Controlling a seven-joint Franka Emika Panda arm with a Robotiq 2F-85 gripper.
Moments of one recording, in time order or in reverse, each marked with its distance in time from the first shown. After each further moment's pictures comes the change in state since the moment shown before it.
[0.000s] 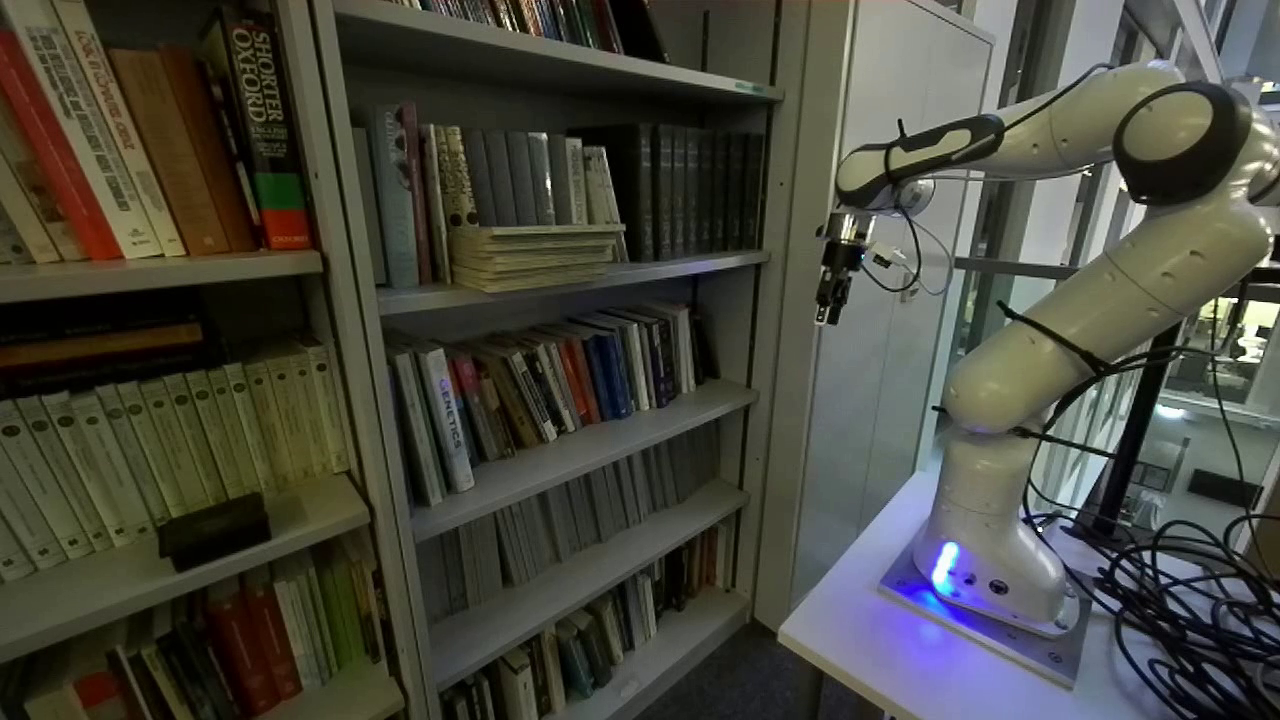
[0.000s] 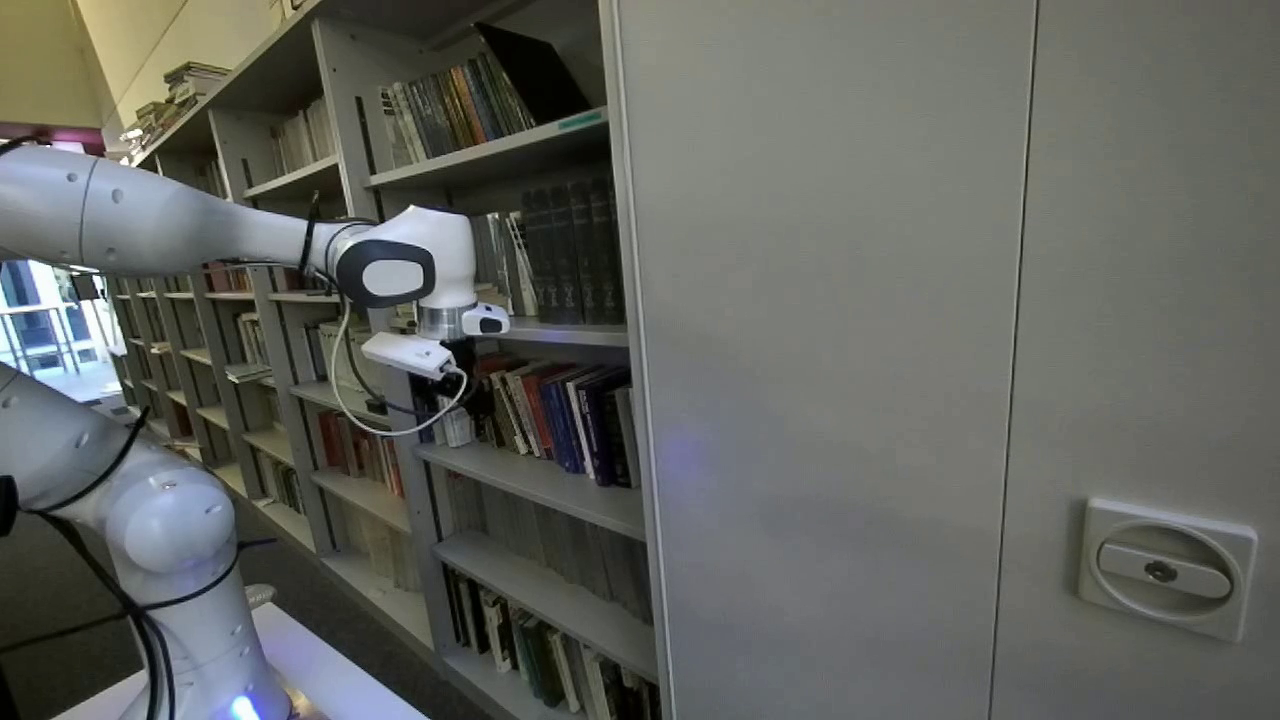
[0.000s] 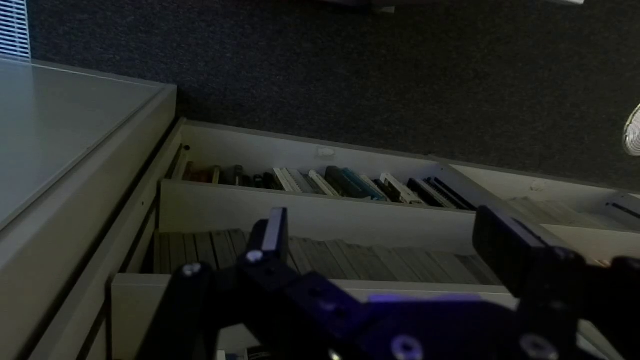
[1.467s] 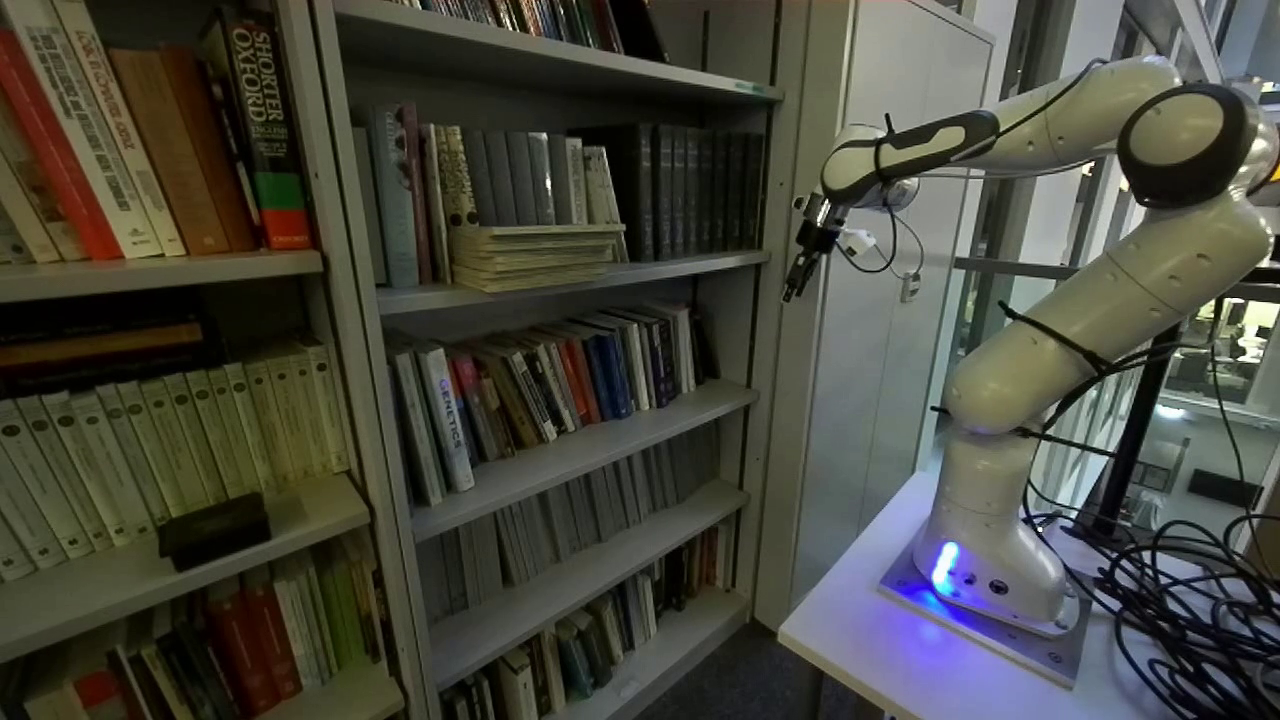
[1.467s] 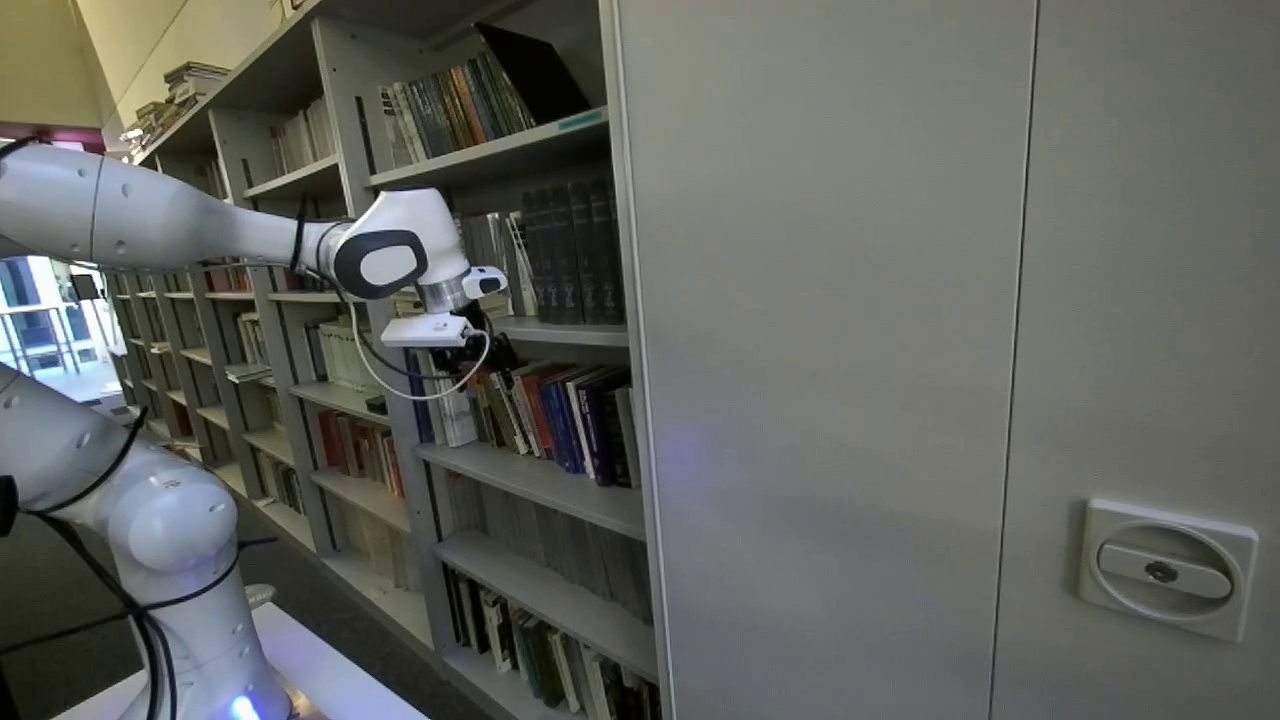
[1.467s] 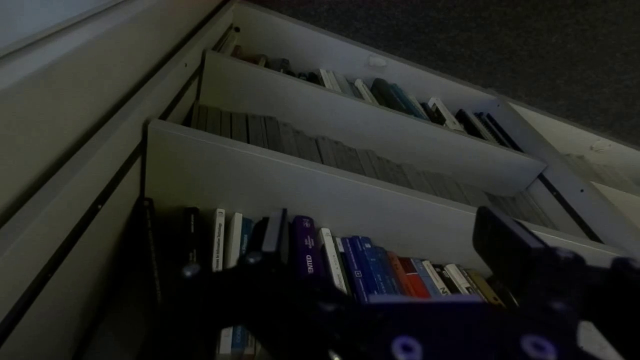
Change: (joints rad) arm 0.028 -0.003 0.092 0.005 -0.001 0.277 -0.043
